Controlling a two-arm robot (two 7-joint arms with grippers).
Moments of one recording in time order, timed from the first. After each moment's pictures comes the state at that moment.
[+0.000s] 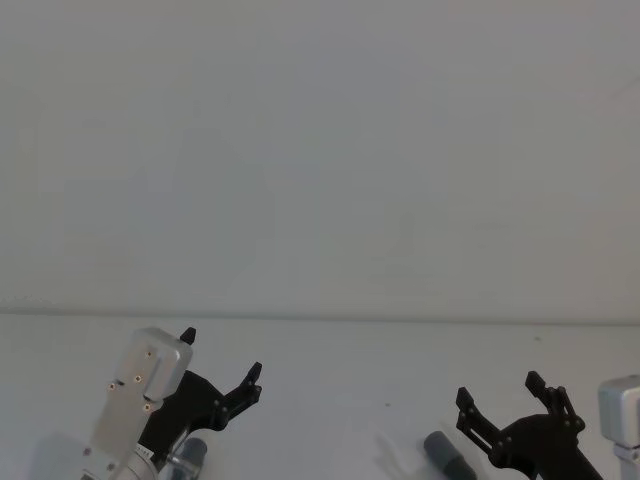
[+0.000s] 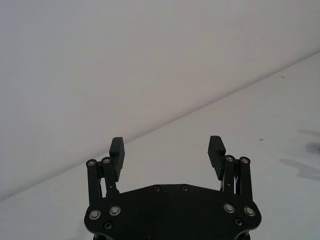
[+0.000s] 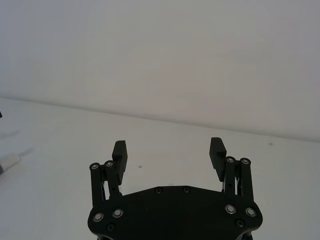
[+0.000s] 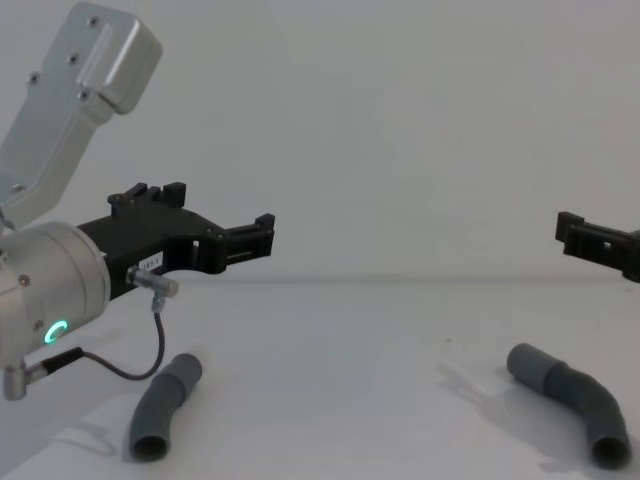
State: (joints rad) left arm -0.24 0.38 0.45 -1.63 -0.20 0.01 -0.01; right arm -0.01 0.34 -0.23 -1.77 0.29 0.03 0.07
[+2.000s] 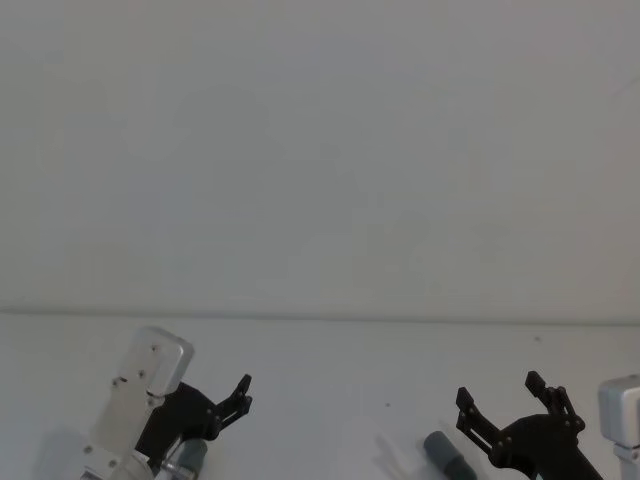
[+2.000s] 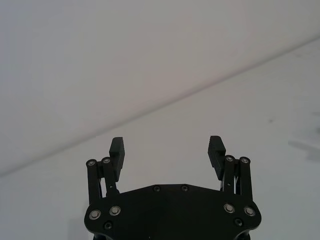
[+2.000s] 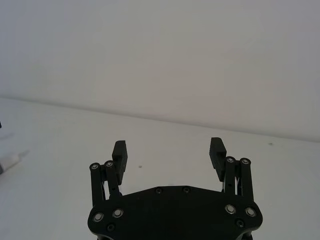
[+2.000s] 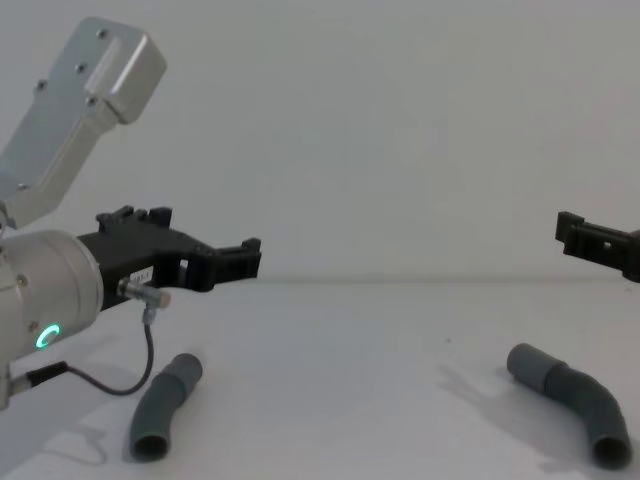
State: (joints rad) left arm -0.22 0.38 0.44 -1.67 -0.20 0.16 0.02; right arm -0.01 0.34 -0.23 -1.77 0.29 0.03 0.07
